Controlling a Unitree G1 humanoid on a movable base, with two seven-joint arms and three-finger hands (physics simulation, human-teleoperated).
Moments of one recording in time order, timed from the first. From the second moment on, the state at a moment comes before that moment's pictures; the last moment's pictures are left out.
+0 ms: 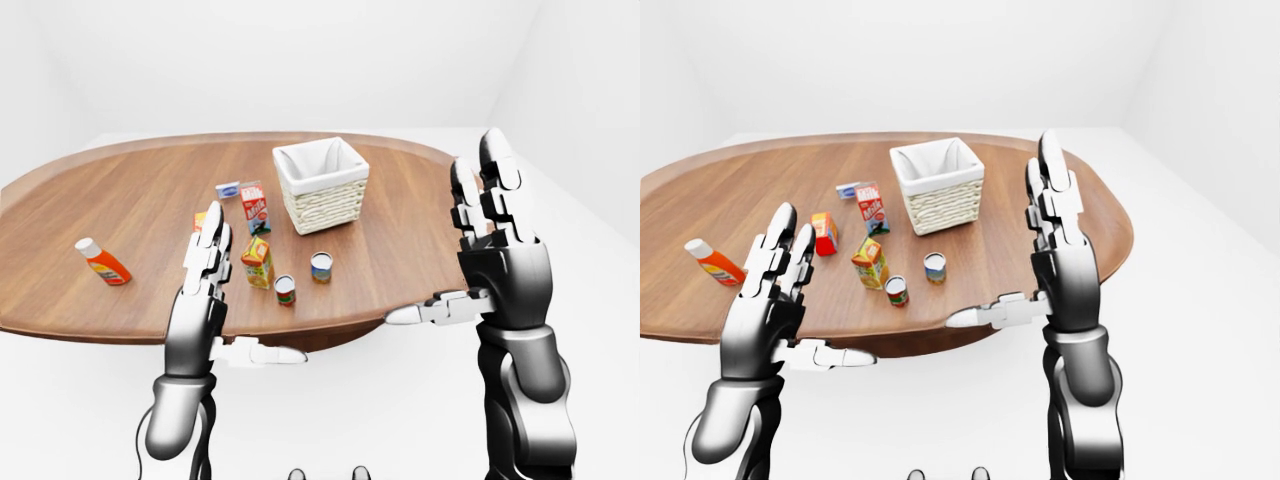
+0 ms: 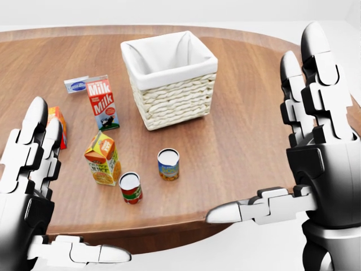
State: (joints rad) left arm 0.21 0.01 0.00 -0.72 0.11 0.09 -0.16; right arm -0.05 -0.04 -0.05 -0.71 -0.03 0.09 0.16
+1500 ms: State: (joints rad) left arm 0.16 0.09 -0.02 -0.80 0.34 0.09 -0.33; right arm 0.00 -0.03 -0.03 -0.73 -0.08 0.09 0.18
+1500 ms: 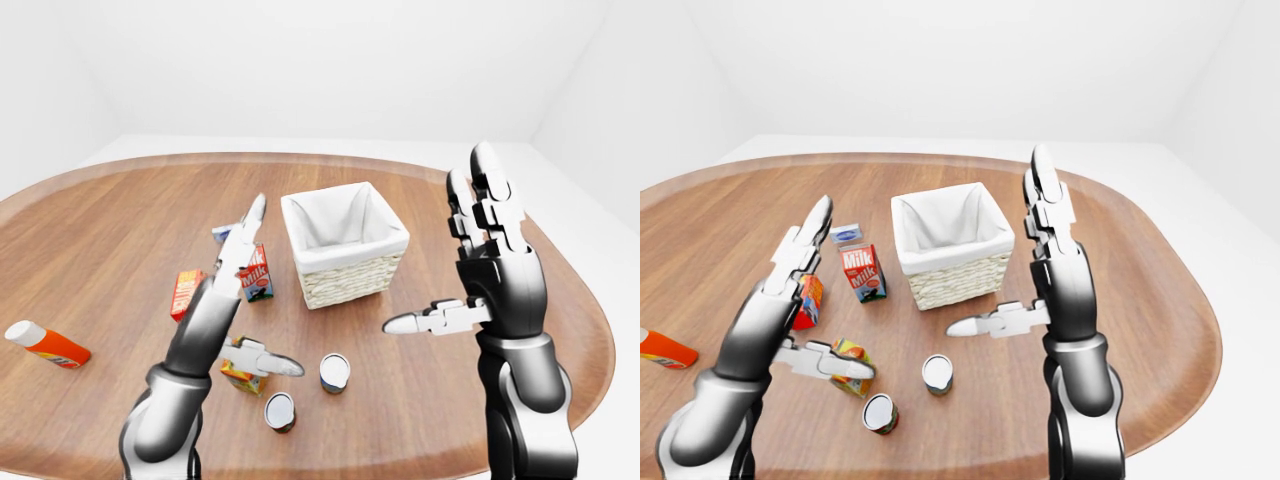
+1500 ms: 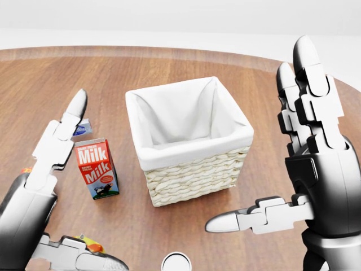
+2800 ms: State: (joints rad) left arm 0.04 0.25 0.19 -0.60 0.73 -0.09 -0.70; right arm -0.03 -0.04 -0.10 -0.71 0.03 0.09 0.09
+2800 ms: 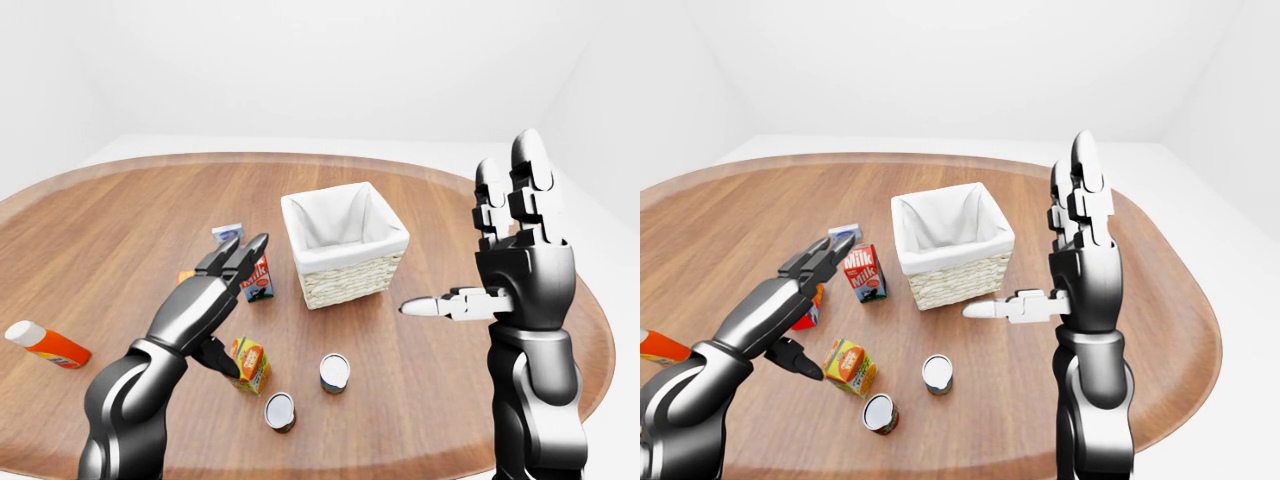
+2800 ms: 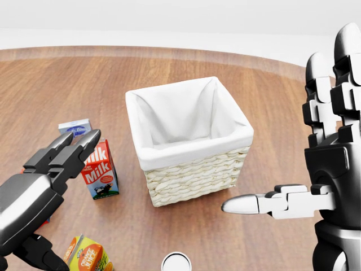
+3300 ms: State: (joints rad) left arm 0.22 0.18 0.20 -0.52 0.88 -0.09 -0.70; right arm -0.04 -0.05 -0.12 -0.72 0.07 0.09 0.07
